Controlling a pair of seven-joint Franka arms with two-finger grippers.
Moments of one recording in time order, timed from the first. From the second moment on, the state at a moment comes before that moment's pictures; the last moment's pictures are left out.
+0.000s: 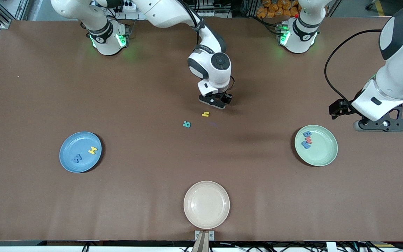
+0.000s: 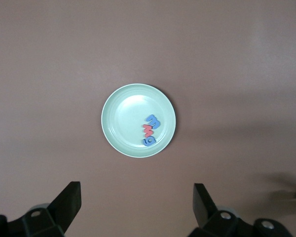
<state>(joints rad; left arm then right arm) 0.49 0.19 -0.74 -1.57 0.23 1.68 -0.19 1.09 0.80 -0.09 -1.55 0.12 2.35 1.35</state>
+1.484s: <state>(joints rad) 0.27 0.24 -0.94 -1.74 0.20 1.90 -0.71 0.66 0.62 -0.15 -1.55 0.12 2.08 0.63</state>
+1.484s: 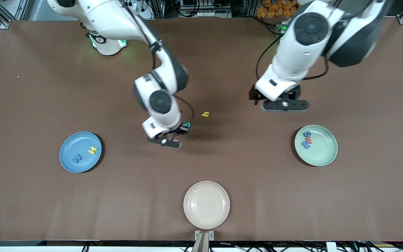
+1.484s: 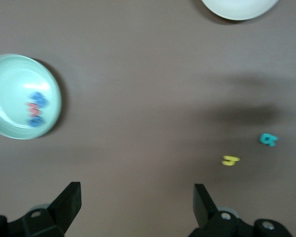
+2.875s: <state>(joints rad) -0.03 0.73 -0.91 -1.81 0.59 2.12 -1.85 0.14 0.52 -0.21 -1.72 0.00 2.08 -0.42</state>
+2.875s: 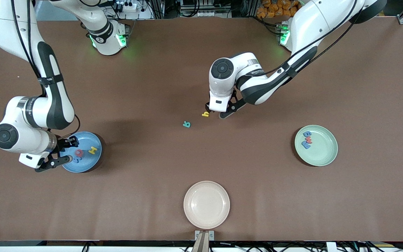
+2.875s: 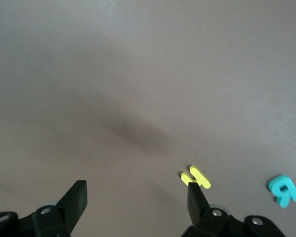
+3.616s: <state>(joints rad) -0.37 0.80 -0.57 -1.65 0.43 2.21 -2.05 0.14 0.52 -0.20 -1.72 0.00 2.08 -0.42</state>
